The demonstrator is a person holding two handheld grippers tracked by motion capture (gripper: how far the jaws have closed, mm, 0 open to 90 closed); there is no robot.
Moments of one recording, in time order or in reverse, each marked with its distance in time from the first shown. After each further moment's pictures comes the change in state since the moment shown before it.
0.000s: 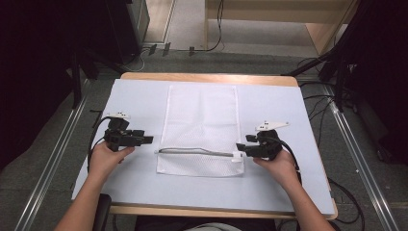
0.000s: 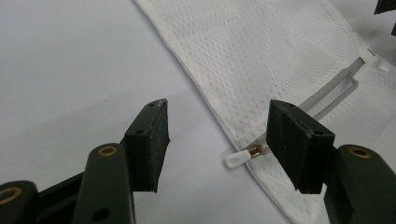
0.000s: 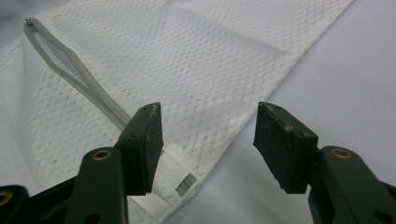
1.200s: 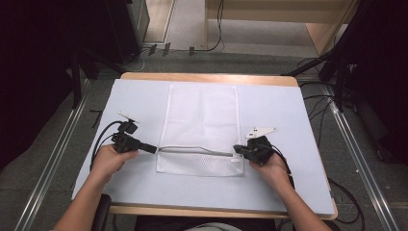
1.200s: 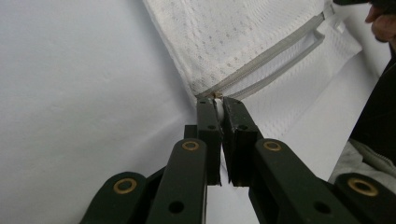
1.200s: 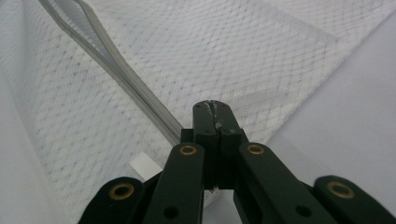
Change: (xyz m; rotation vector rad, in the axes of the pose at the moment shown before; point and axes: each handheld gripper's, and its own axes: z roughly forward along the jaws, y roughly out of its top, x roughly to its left) left arm -0.003 -0.002 0.023 0.283 -0.214 -0.166; right arm 0.020 -0.007 0.017 0.060 0.008 -0.115
